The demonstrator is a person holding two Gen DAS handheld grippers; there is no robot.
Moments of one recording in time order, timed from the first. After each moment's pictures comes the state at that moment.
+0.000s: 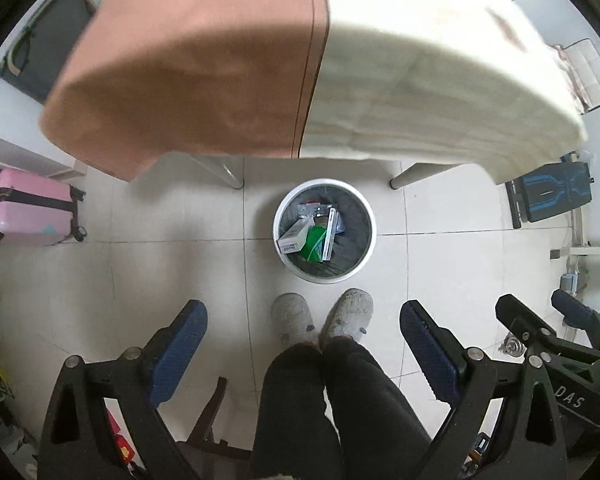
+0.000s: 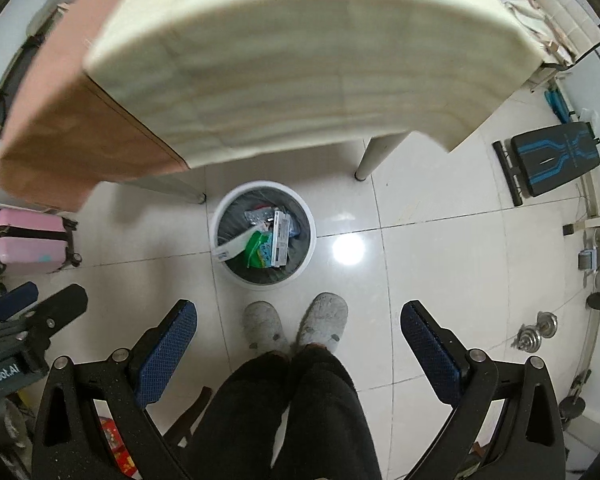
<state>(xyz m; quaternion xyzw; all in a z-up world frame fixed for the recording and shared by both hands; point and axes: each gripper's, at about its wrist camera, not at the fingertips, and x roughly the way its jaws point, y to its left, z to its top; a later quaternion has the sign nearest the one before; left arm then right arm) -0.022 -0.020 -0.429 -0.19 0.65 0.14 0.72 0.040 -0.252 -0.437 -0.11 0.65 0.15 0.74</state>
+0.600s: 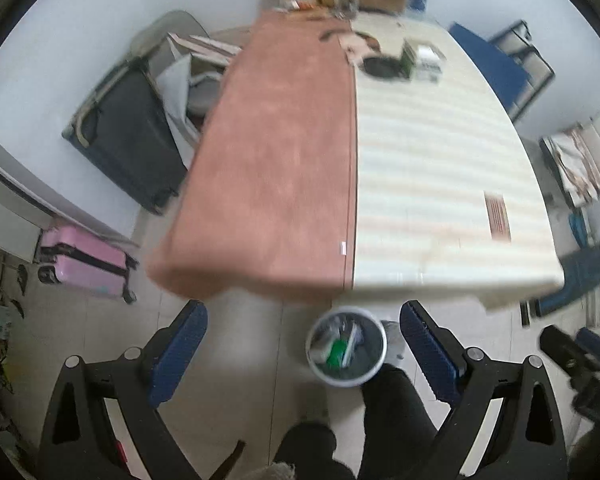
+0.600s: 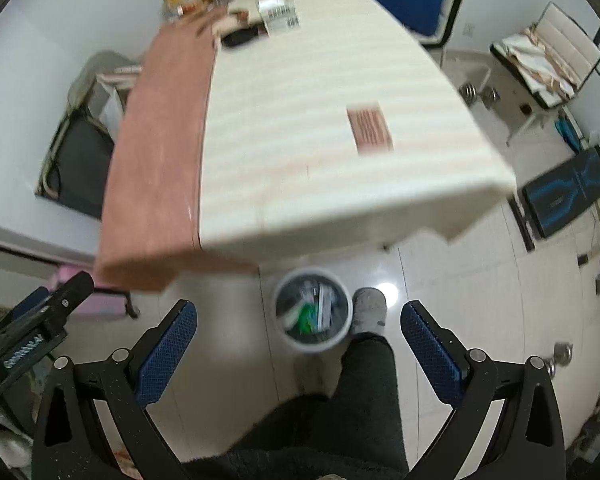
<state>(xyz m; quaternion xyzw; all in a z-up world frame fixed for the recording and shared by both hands) 0.069 0.047 -0.273 -0.15 0.53 0.25 0.79 0.141 -0.211 -0.251 -0.03 0.59 0.20 0.78</state>
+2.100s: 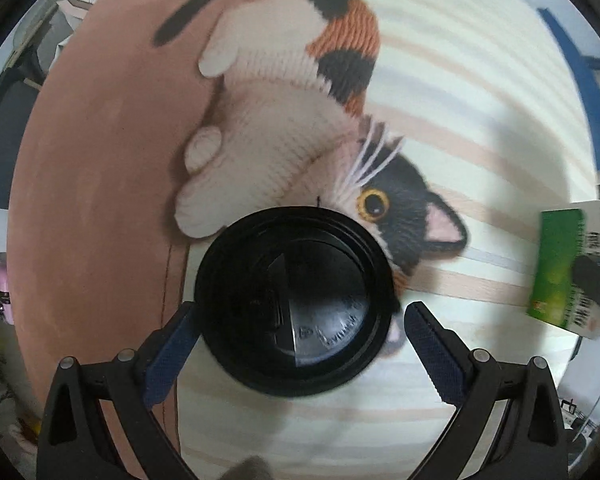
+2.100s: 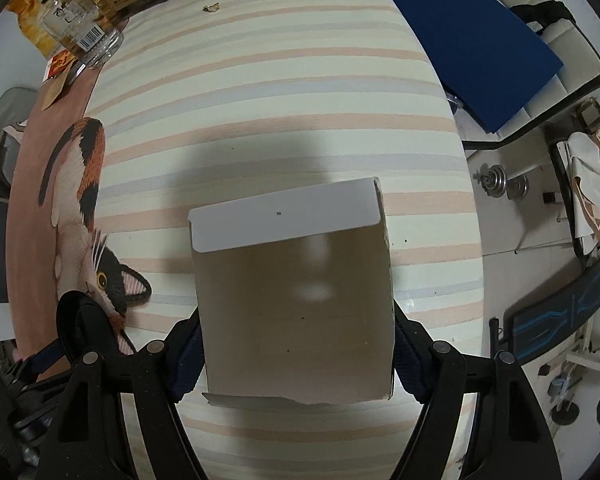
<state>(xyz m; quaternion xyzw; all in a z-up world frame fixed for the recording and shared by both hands) 0.521 0.196 -0.422 -0.25 0.66 0.24 0.67 0.733 0.007 -0.368 -0.13 0.64 0.17 0.74</state>
